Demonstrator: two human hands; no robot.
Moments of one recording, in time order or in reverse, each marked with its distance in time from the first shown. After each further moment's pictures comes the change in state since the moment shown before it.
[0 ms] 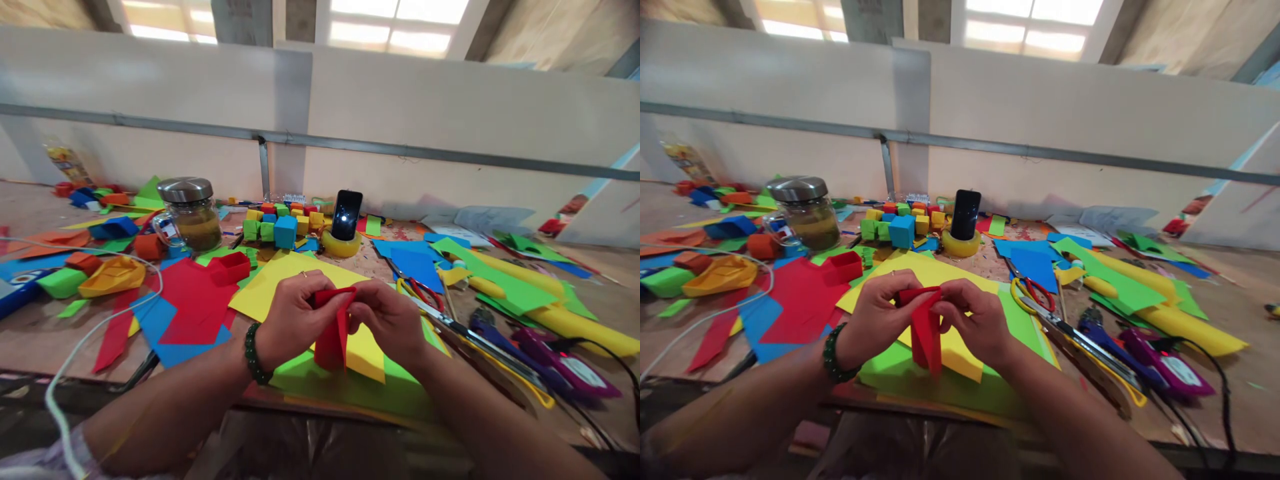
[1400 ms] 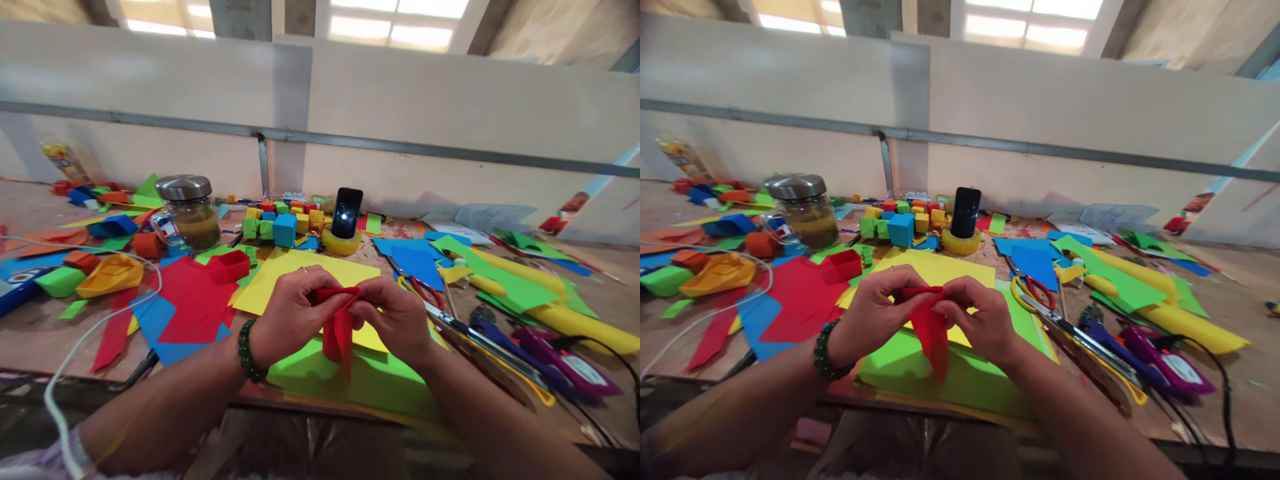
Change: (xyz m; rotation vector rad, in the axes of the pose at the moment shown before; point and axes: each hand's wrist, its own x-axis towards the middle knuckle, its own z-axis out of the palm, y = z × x) left_hand 0.003 0.001 -0.007 -0.005 -0.106 -0.005; right_hand 0.003 -0.006 -0.004 -0.067 0.051 -0.022
